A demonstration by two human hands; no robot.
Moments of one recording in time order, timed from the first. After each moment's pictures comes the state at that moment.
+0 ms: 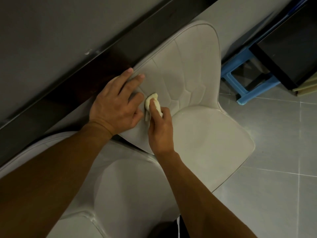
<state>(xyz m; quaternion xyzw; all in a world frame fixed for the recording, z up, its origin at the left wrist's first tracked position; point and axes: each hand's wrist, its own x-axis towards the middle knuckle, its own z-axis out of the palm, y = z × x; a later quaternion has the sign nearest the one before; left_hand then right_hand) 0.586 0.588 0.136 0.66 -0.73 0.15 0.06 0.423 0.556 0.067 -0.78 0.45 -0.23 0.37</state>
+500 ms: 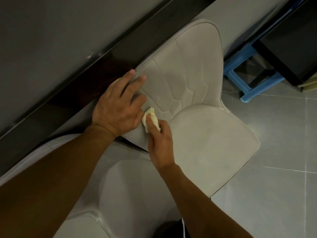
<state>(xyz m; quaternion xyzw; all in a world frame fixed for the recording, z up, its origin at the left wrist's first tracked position) 0.586 0.587 0.138 0.65 -0.74 0.15 0.07 0.415 0.590 0.054 -0.76 0.46 -0.22 0.40</state>
